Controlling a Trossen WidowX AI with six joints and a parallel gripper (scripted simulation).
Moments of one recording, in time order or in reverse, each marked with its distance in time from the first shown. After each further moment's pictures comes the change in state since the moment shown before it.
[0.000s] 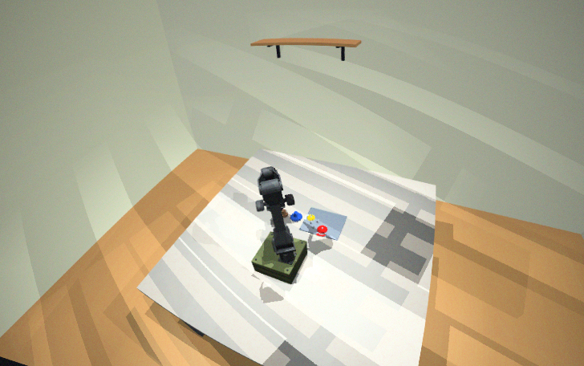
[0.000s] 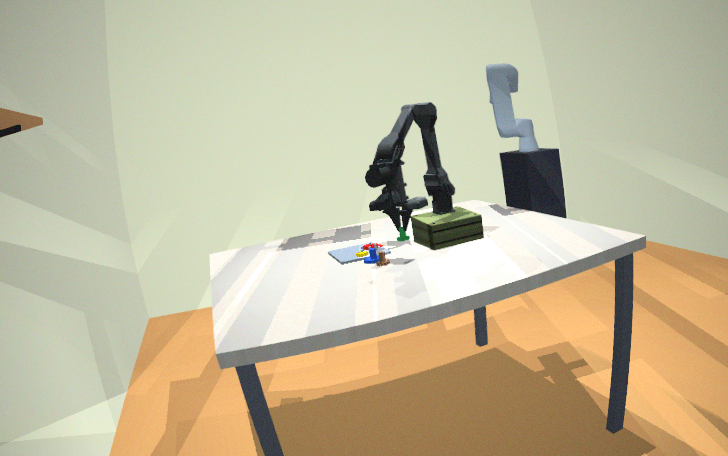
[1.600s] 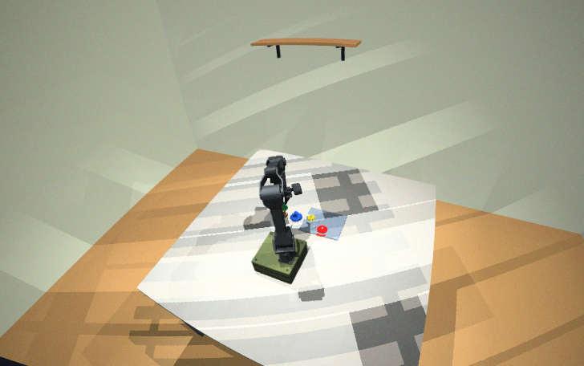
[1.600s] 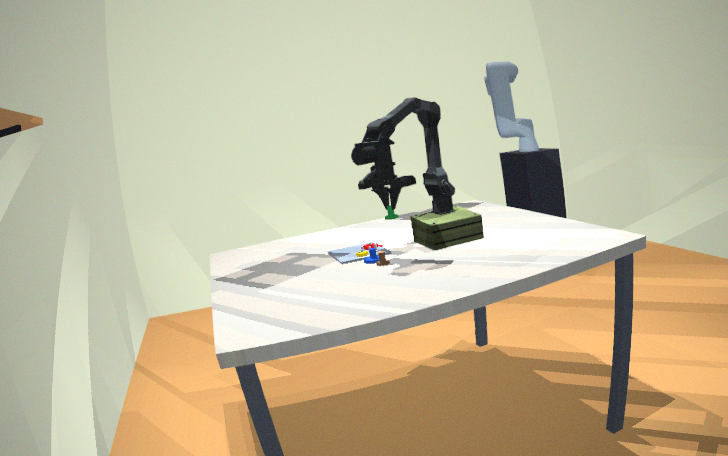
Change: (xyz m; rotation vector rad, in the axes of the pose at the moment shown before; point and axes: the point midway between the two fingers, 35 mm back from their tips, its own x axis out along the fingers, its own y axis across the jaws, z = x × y) arm -0.068 -0.038 -0.009 -0.005 -0.015 -0.008
